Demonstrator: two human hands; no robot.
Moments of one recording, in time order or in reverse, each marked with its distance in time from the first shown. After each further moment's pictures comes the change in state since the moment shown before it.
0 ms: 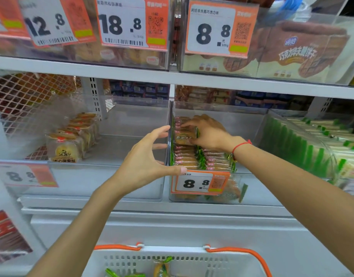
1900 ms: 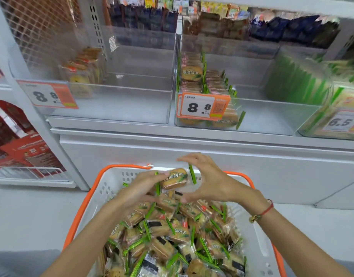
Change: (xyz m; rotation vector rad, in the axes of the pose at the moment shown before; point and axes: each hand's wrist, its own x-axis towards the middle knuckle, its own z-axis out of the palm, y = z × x) left_hand -0.176 -0.068 0.068 -0.439 -0.214 -0.761; right_hand -0.233 -0.095 0.080 0.599 -0.405 0.056
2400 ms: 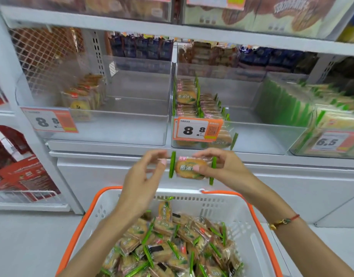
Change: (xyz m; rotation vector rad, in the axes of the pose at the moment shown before) left_hand -0.021 0.060 0.012 0.247 0.397 0.660; right_hand -0.009 -0.027 -0.060 0.543 0.329 0.110
